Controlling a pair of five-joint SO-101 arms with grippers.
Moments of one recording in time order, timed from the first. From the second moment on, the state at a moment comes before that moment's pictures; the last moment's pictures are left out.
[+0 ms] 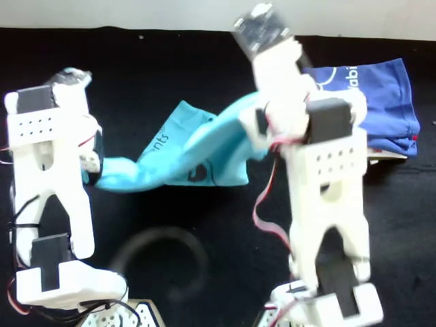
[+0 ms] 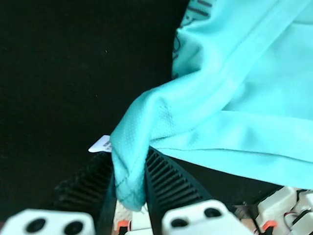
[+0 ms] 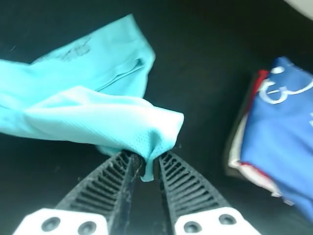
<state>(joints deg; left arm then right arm) -19.1 -1.6 -0.2 100.6 -7.6 -20.9 -10.6 -26.4 100.4 17.5</state>
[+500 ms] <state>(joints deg) -19.1 -1.6 24.7 88.0 -20.5 -20.1 -35.3 49.4 68.3 21.0</state>
